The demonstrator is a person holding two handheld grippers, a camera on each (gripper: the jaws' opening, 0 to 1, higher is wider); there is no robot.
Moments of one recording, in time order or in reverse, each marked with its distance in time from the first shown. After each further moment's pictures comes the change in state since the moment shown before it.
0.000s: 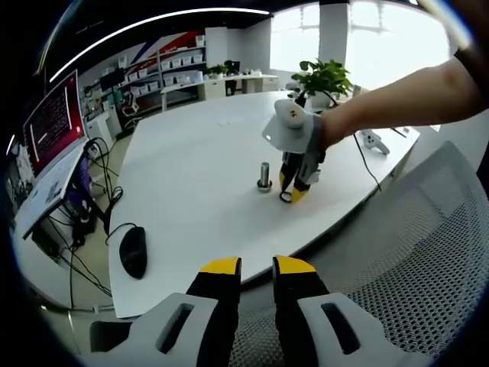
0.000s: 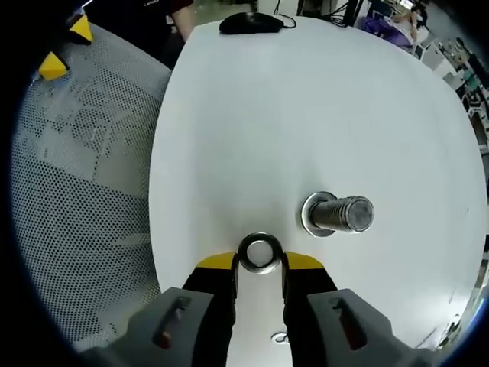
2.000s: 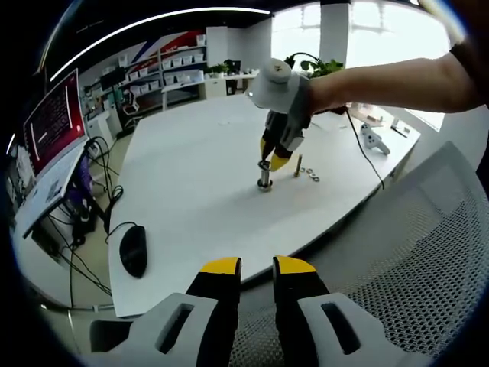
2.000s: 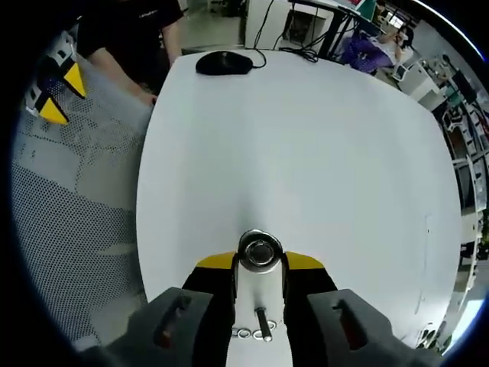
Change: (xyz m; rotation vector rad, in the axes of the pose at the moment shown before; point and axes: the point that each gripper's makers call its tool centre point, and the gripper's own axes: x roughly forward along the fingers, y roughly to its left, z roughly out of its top) left arm 0.000 0.000 -0.001 -0.004 0.004 0.002; right arm -0.048 -0.043 0.043 -0.034 -0.069 -0.139
